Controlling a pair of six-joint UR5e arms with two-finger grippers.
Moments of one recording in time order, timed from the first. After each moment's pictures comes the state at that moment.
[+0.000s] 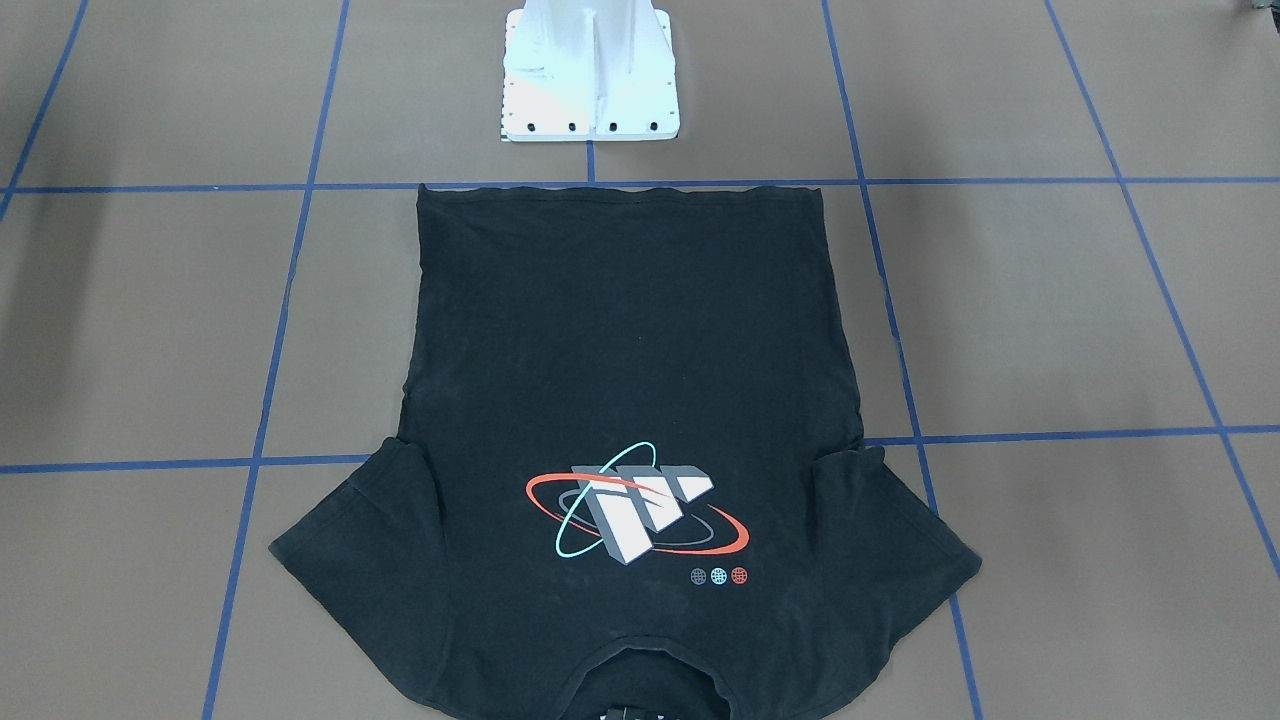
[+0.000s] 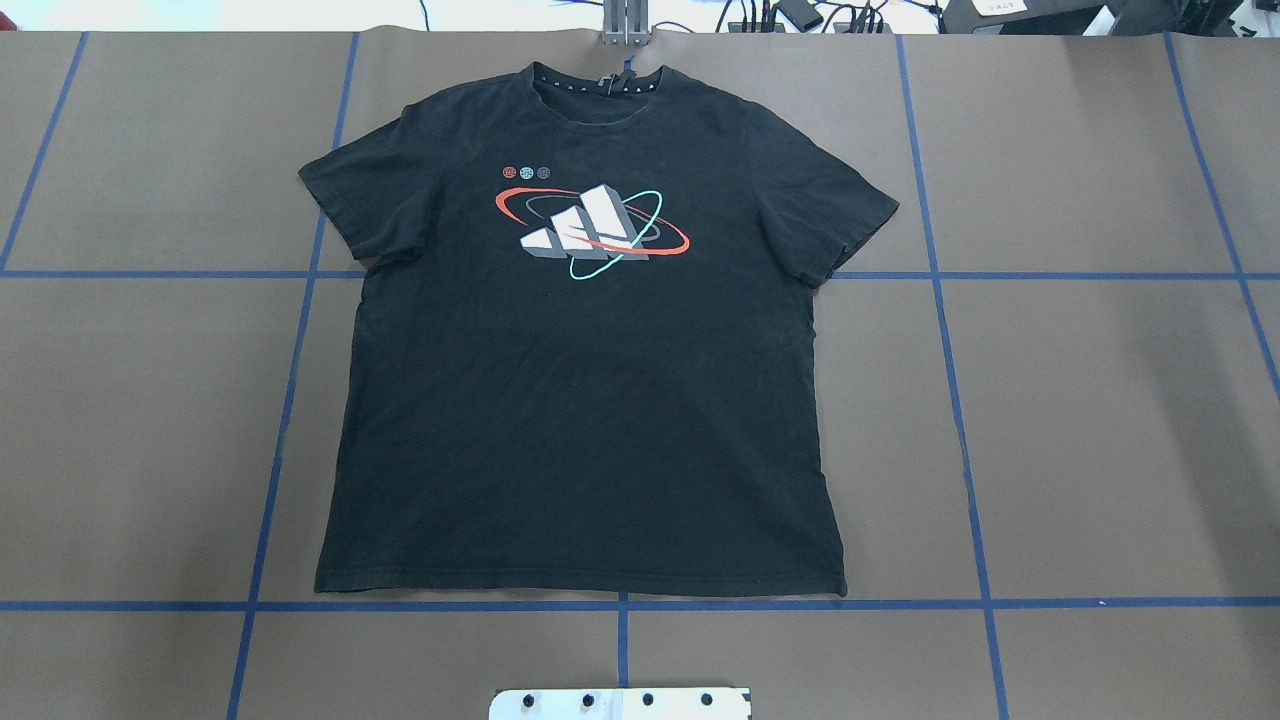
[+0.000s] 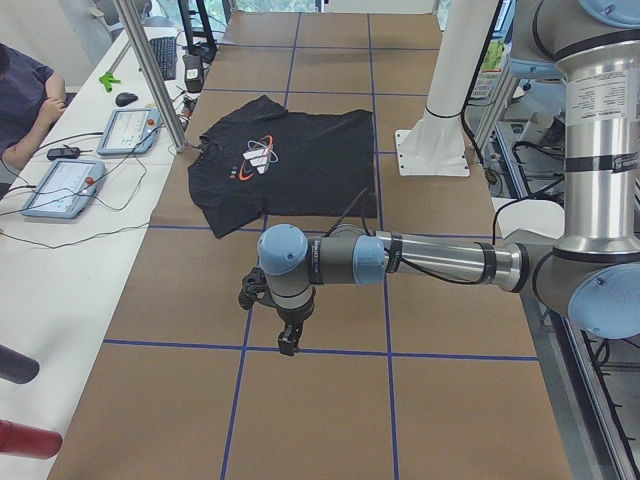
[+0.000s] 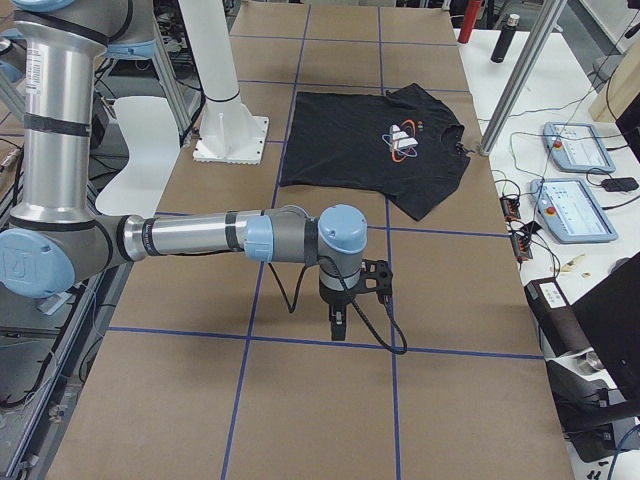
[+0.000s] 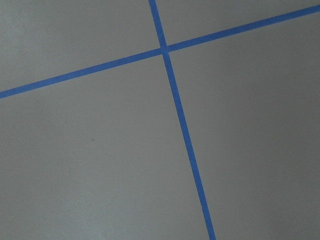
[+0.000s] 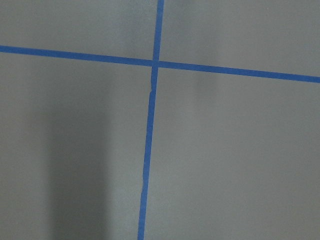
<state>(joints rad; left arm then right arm) -1.58 -1.47 -1.77 -1.42 -2.32 0.30 1.58 -1.71 1.84 -1.69 2.26 -0.07</state>
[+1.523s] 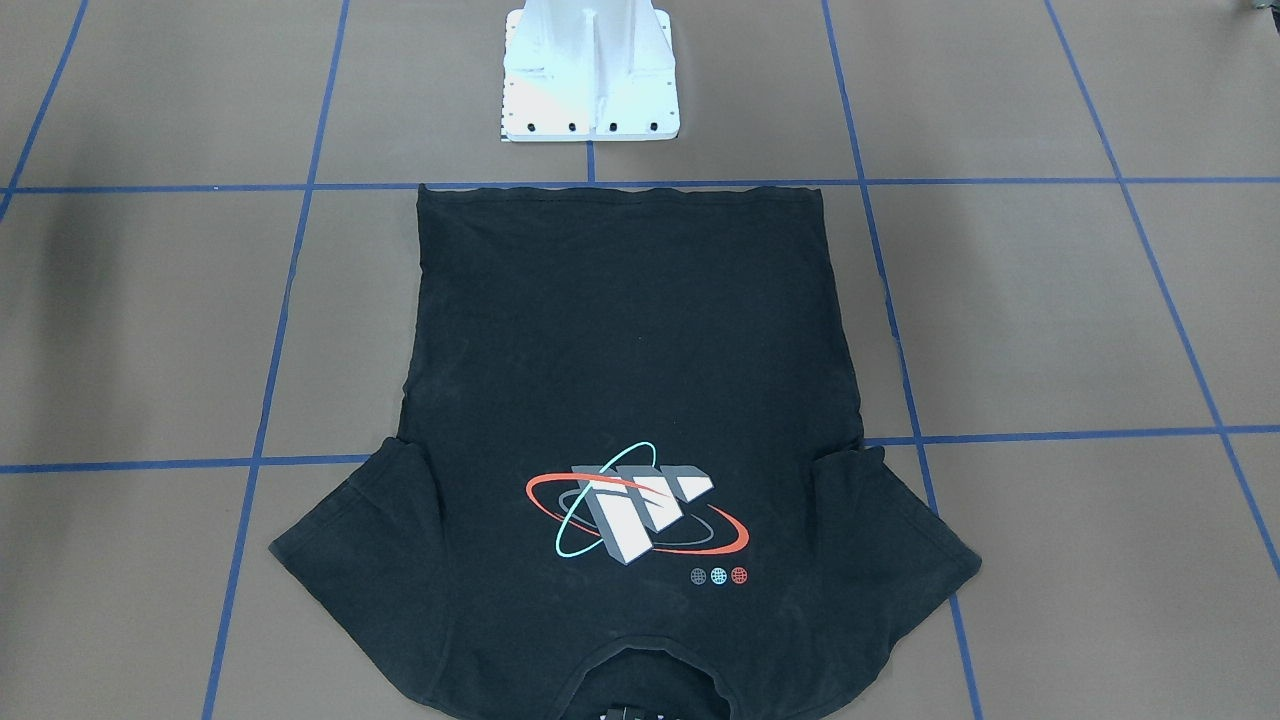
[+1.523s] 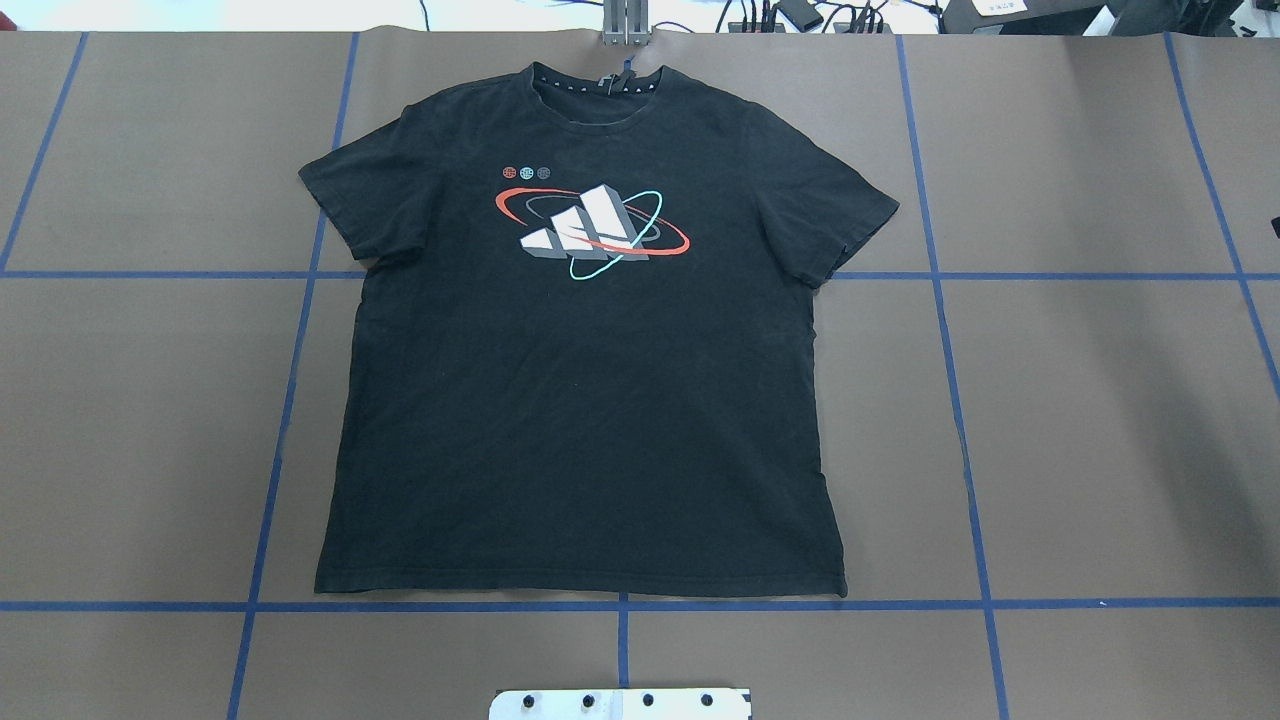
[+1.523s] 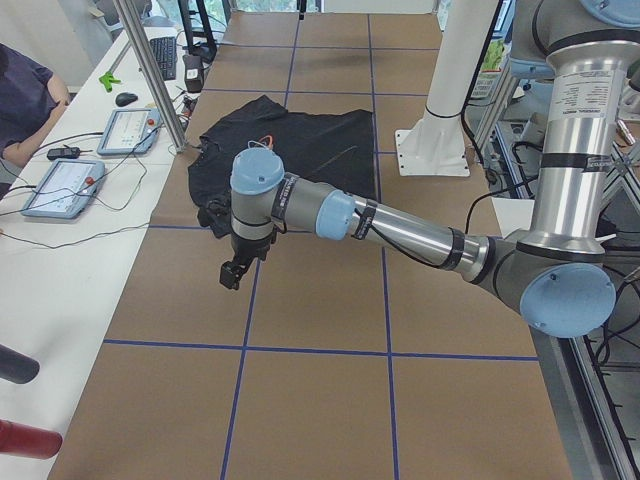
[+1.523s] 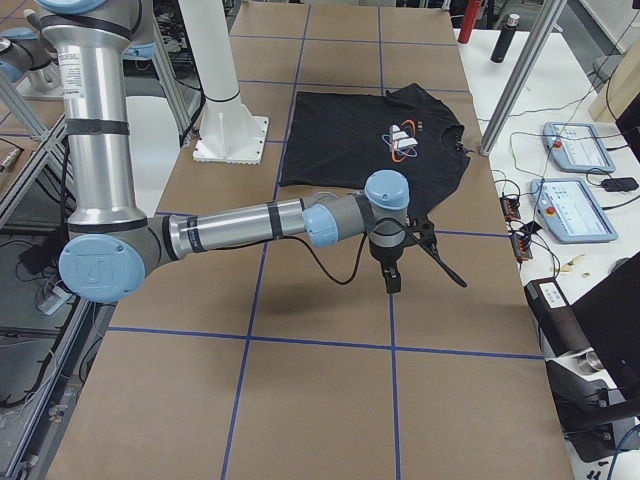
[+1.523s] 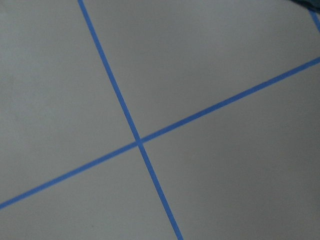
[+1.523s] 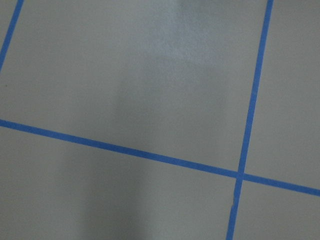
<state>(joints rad) -1.57 -1.64 -1.79 -1.66 -2.32 0.30 1.39 -1.49 1.69 -1.41 2.27 0.16</state>
